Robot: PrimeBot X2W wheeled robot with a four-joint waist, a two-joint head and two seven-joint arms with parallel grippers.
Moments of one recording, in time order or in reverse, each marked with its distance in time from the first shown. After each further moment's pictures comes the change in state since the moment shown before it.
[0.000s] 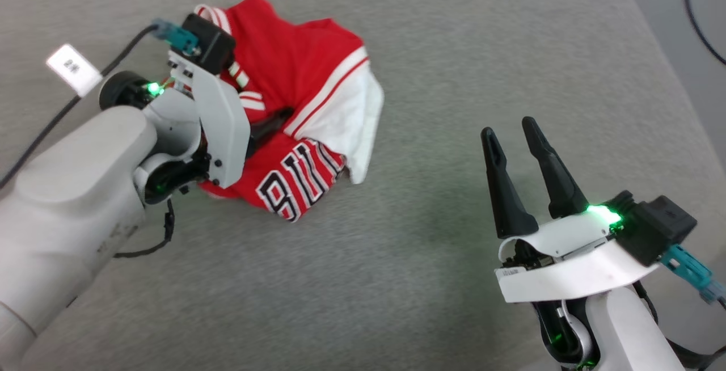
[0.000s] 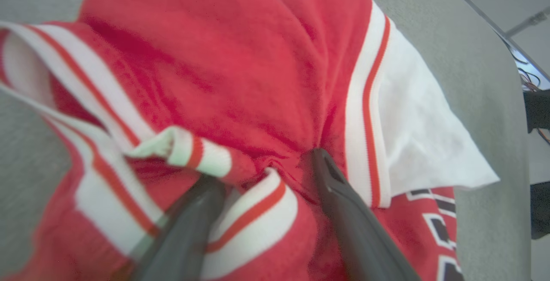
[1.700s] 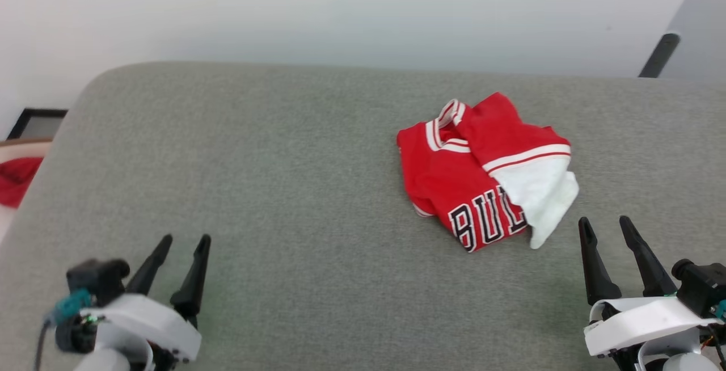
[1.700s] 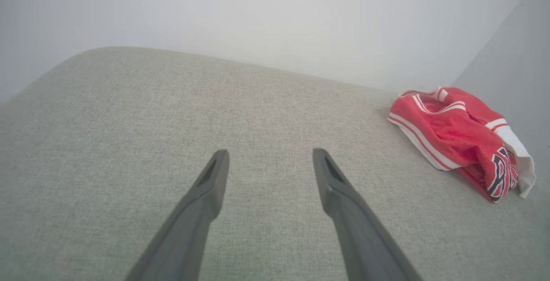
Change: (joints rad) left arm 0.932 -0.106 0.822 -0.150 0.347 0.059 -0.547; right arm 0.185 -0.106 -0.243 0.200 -0.119 0.000 0.043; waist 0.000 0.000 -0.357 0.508
